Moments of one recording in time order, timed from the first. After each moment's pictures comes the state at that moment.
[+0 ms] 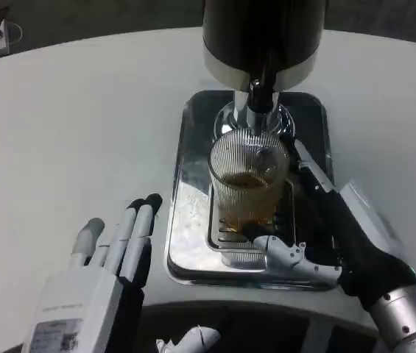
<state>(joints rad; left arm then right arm) 0.29 0.22 -0.13 -0.52 0.98 -0.10 0.22 -0.31 -0.26 0.10 0.00 -0.44 -0.23 -0.03</state>
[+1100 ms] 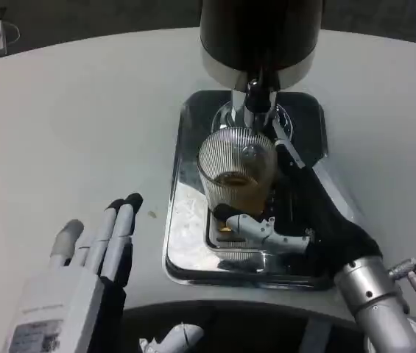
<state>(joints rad) 0.33 0.21 -0.10 -0.59 0.99 -0.06 0.18 -0.49 -0.19 0.13 0.20 -0.38 -0.23 -0.05</state>
